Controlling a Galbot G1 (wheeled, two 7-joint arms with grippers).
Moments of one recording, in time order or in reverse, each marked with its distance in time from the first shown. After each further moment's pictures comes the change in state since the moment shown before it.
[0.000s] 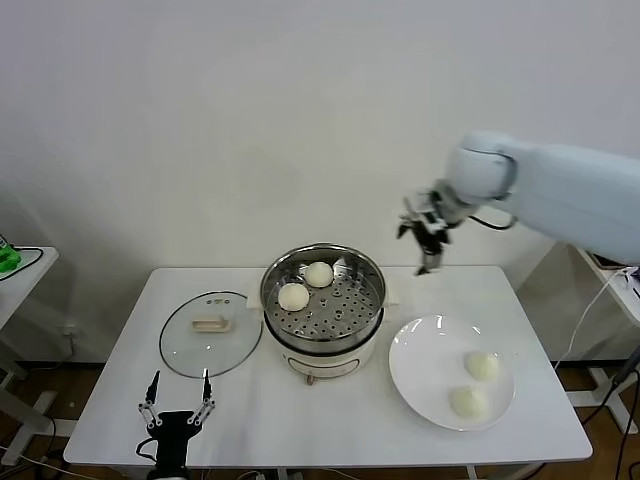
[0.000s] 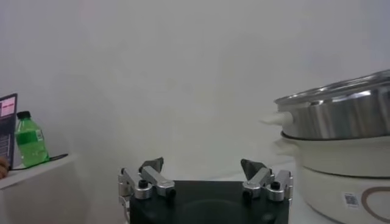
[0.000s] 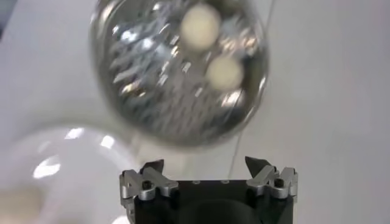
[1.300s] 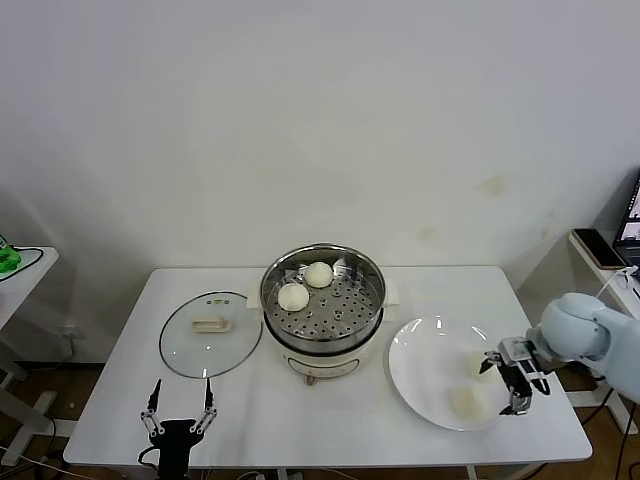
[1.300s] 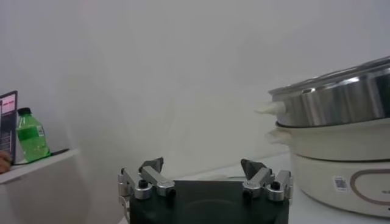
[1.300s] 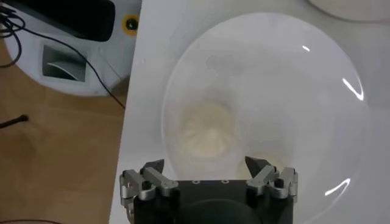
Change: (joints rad) left arm 0.013 -0.026 -0.011 0.022 0.033 -0.014 -0.003; right arm -0.812 -0.293 0.508 0.075 -0.240 0.015 -0.020
